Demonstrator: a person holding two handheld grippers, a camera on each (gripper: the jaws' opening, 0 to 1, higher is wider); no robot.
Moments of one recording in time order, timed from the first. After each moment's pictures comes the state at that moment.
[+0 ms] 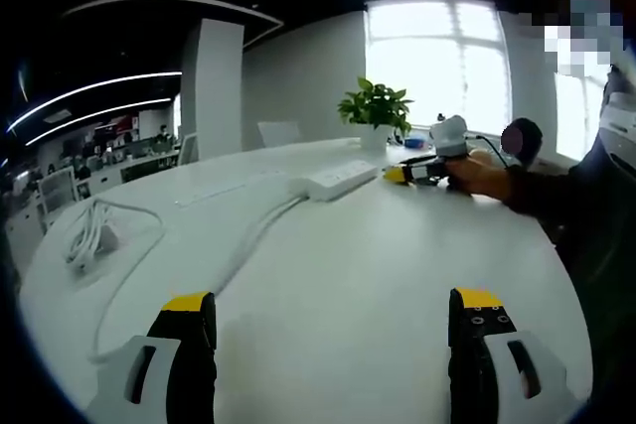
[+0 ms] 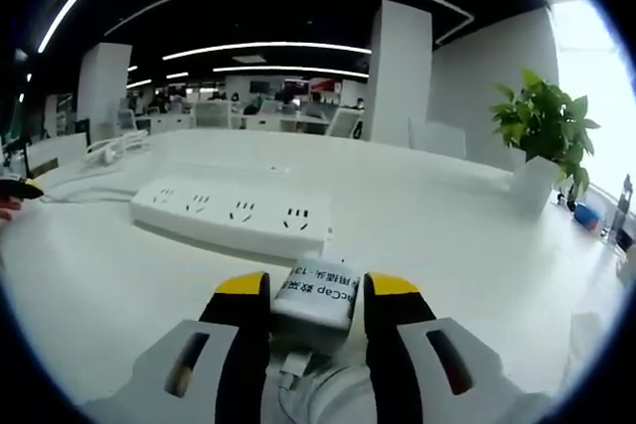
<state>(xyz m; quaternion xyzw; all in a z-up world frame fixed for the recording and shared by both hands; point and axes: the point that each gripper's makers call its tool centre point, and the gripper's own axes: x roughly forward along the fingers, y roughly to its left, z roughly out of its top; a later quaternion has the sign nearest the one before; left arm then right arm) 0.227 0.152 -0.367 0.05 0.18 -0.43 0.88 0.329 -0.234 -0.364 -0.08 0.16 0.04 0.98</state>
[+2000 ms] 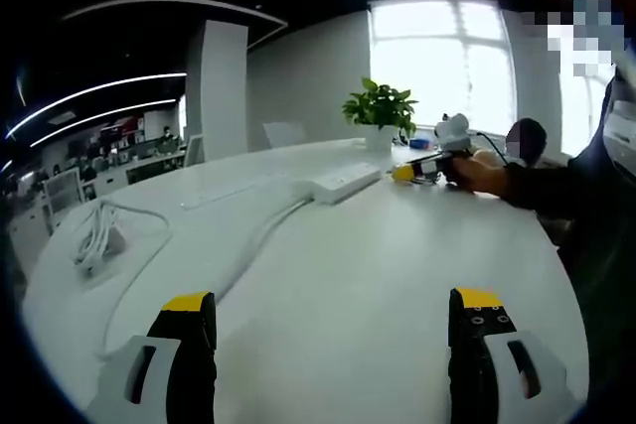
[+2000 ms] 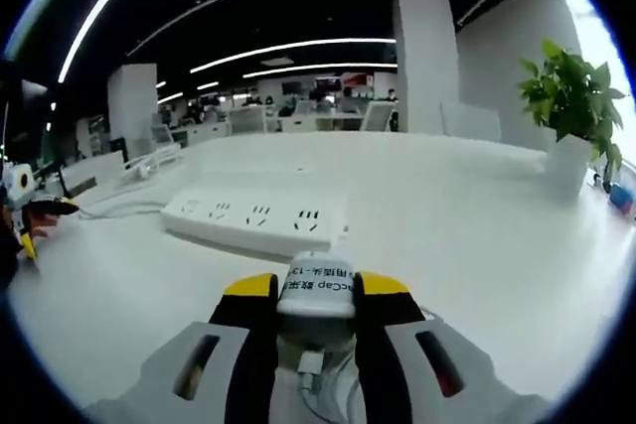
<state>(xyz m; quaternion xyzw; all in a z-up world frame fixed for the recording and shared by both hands) 0.224 0.154 -0.361 0.06 0.18 -0.41 0.89 0.326 -0.235 -0.362 -0.01 0.18 0.14 0.97</state>
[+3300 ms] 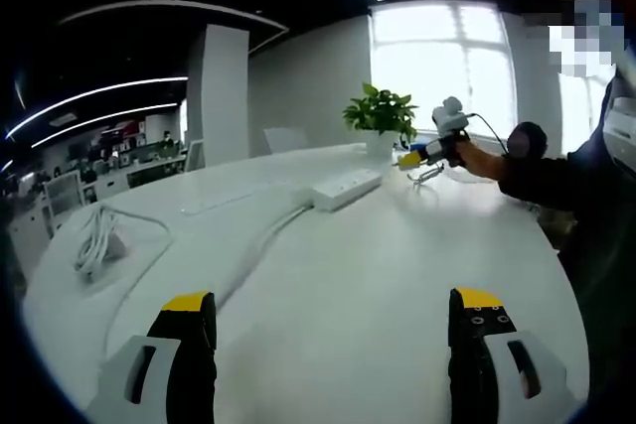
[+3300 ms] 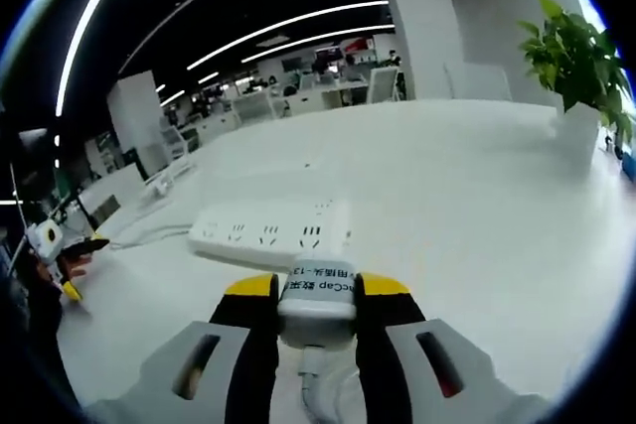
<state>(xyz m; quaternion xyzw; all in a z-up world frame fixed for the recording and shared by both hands) 0.227 0.149 -0.359 0.05 0.17 -0.42 0.89 0.316 -0.239 -0.328 0.04 0.25 0.16 0.95</state>
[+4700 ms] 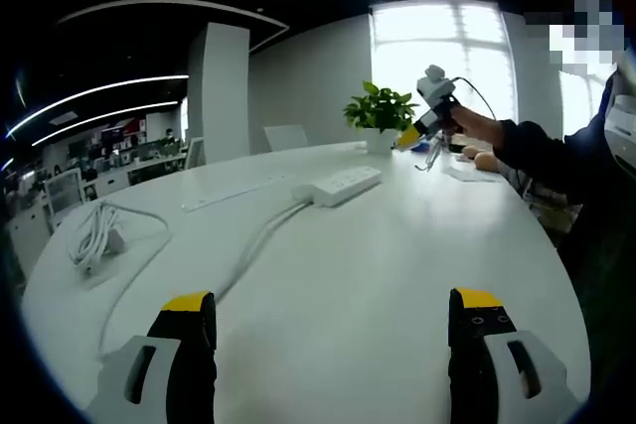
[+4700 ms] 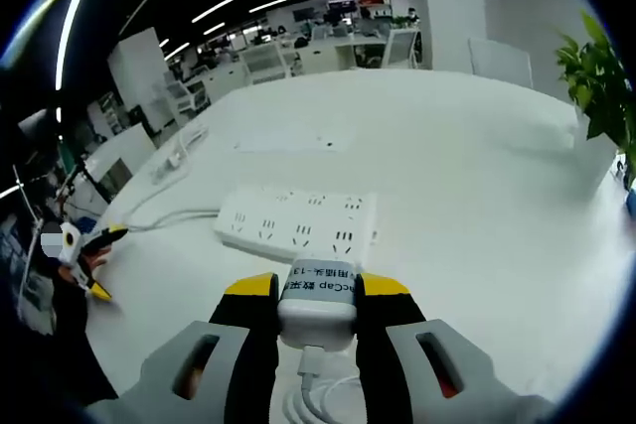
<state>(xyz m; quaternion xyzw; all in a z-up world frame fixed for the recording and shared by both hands) 0.224 0.151 -0.362 0.05 0.18 -0.41 0.89 0.314 -0.216 -0.293 0.01 0.36 0.19 0.91</state>
